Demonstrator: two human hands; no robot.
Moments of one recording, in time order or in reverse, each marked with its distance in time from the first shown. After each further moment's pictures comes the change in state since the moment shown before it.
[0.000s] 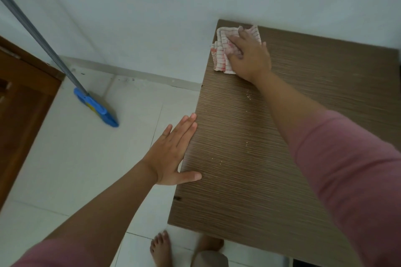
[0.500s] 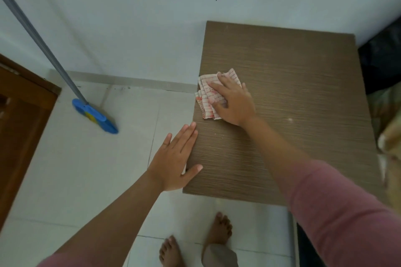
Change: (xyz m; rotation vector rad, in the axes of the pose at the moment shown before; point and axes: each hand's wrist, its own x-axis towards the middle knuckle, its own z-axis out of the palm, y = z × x) left_hand -0.059 0.029 0.016 0.026 0.096 -0.012; right_hand -0.152 -0.036 0.032 -0.035 -0.016 -0.095
